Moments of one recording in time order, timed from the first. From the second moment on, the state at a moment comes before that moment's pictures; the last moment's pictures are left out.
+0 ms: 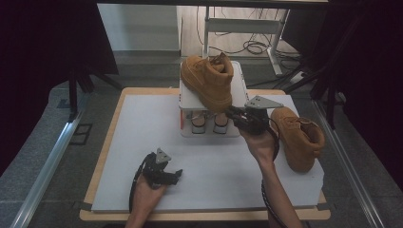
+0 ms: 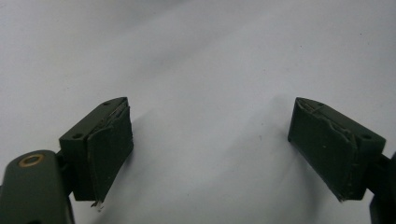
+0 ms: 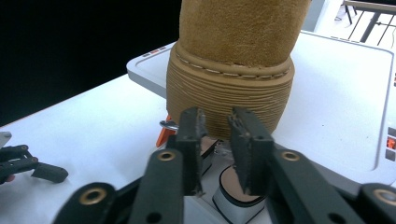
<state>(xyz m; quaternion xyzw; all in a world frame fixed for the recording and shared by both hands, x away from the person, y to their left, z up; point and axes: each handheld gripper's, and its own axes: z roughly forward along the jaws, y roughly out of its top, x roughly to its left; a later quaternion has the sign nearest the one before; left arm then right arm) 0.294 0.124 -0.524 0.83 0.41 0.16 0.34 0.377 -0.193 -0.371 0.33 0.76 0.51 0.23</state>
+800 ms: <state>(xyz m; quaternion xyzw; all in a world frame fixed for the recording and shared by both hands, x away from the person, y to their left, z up) 0.294 0.124 -0.524 0.83 0.41 0.16 0.34 0.389 -0.173 -0.374 0.31 0.77 0.50 0.23</state>
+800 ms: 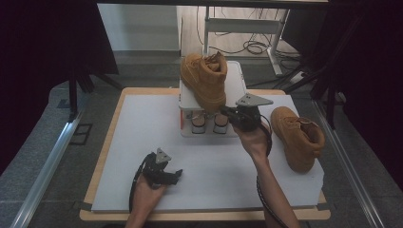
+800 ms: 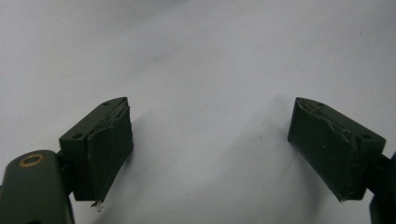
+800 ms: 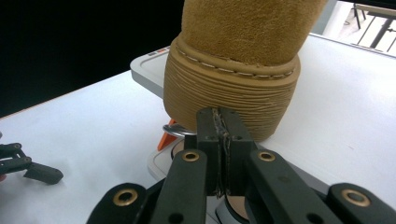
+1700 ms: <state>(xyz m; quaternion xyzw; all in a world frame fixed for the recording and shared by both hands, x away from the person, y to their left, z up) 0.294 0.124 -0.524 0.83 0.41 0.16 0.34 0.405 -0.110 -0.375 0.27 0.80 0.50 0.22</state>
